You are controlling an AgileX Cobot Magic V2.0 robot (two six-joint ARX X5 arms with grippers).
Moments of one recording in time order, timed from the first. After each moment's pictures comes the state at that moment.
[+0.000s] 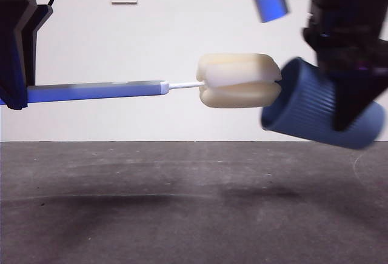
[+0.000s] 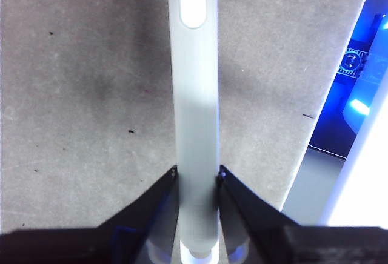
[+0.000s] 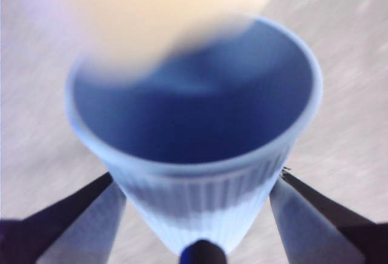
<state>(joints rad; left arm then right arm) -0.86 1.21 1.00 -1.05 -0.20 0.43 0.79 1.36 1.01 -0.82 0.47 -0.77</state>
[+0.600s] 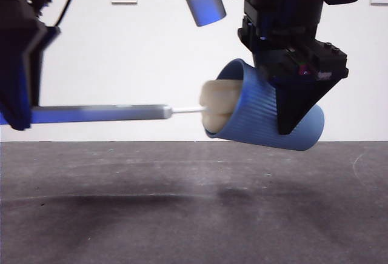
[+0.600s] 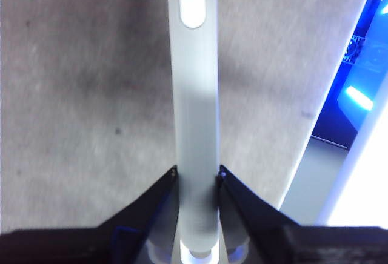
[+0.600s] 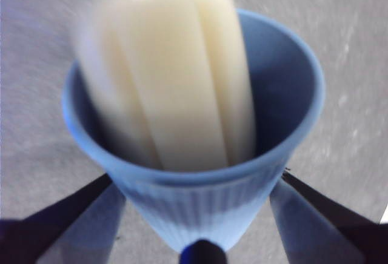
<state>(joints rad) -0.87 1.28 1.00 -1.03 -0.20 0.41 0.96 1.50 1.10 -0.82 0.51 -0.83</state>
